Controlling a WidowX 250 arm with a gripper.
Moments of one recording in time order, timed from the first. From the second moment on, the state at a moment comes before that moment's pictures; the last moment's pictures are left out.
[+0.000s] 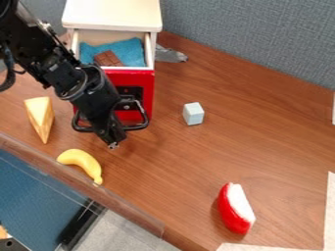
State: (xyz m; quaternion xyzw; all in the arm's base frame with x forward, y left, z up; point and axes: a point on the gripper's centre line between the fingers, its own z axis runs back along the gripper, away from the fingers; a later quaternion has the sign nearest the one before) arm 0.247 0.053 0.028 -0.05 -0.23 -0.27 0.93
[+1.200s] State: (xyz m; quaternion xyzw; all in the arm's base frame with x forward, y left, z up) arm 0.237 0.061 0.042 -0.06 -0.22 -0.24 0.94
